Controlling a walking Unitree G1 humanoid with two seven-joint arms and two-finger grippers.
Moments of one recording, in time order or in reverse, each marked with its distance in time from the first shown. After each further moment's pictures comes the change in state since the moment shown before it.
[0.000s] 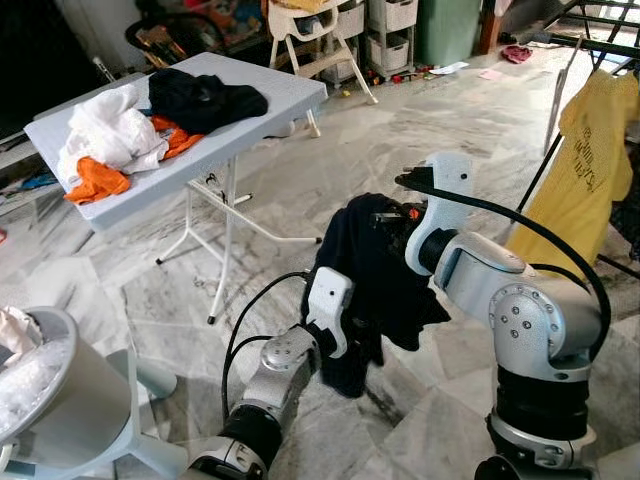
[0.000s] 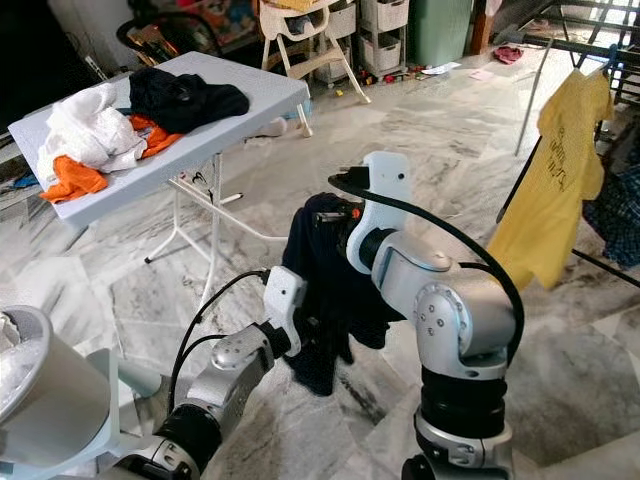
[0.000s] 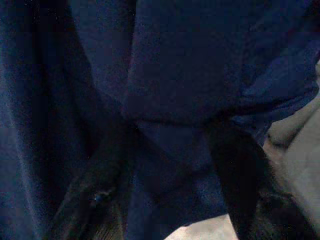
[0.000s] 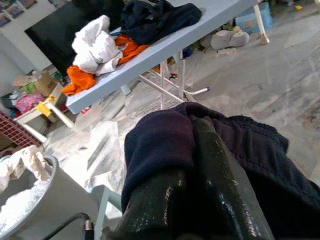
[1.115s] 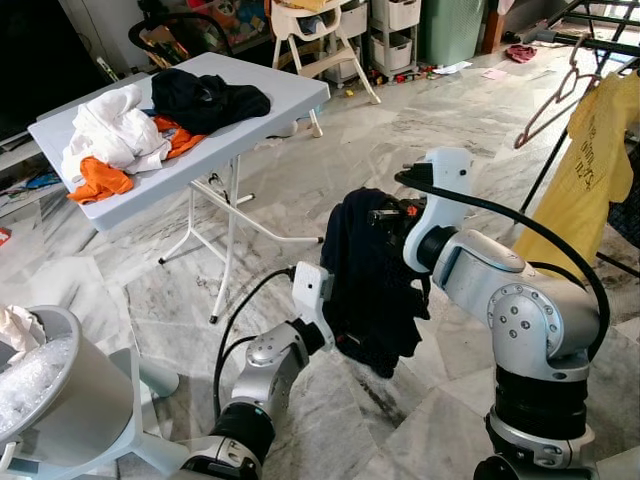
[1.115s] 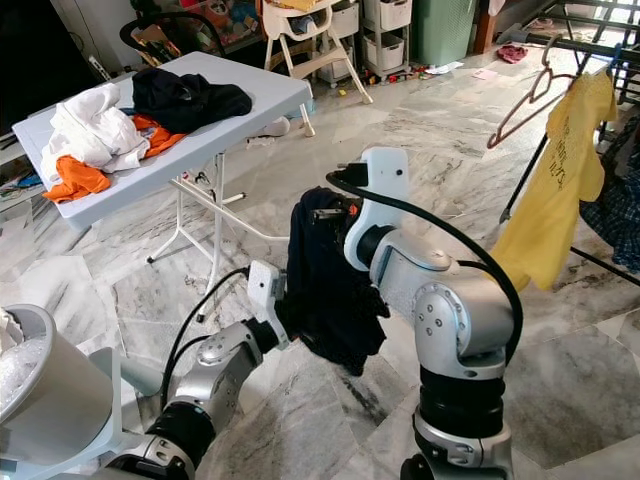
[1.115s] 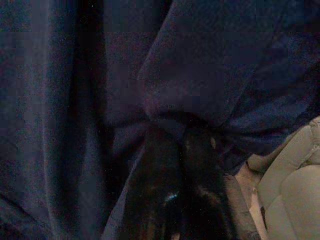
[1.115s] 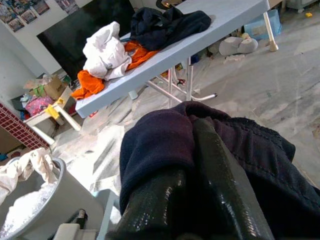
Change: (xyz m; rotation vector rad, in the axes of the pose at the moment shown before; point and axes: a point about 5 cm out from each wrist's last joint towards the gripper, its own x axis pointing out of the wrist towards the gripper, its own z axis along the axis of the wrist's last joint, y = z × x) left arm -0.008 0.012 0.009 -0.105 -0.091 -0.036; right arm 0.002 0.001 0.001 -0.005 -0.020 0.023
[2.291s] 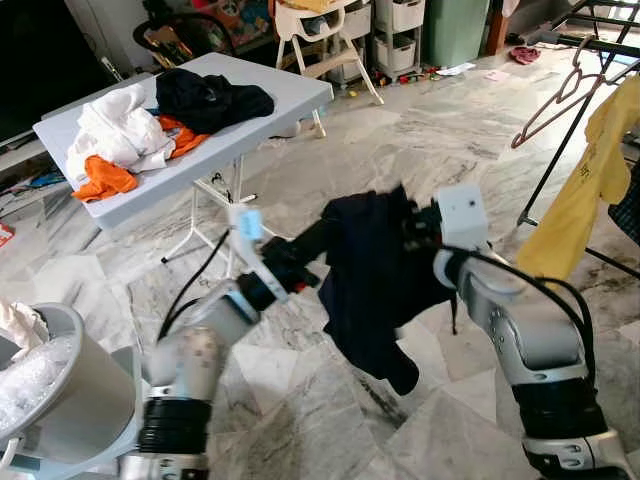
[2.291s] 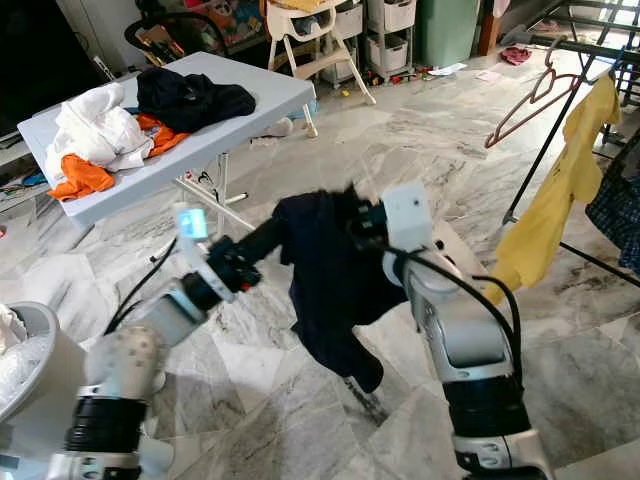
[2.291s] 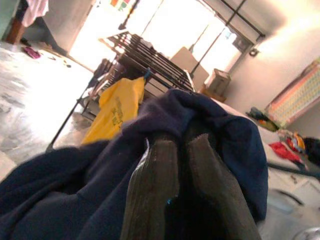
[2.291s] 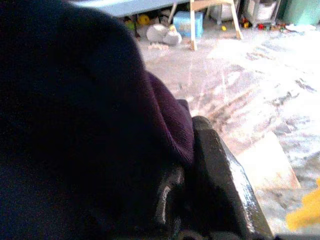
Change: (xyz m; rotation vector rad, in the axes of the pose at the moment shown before) left arm -0.040 0.004 0.103 -0.337 -0.236 -0.173; right arm 0.003 -0.072 -0.039 -0.358 0.069 -0.280
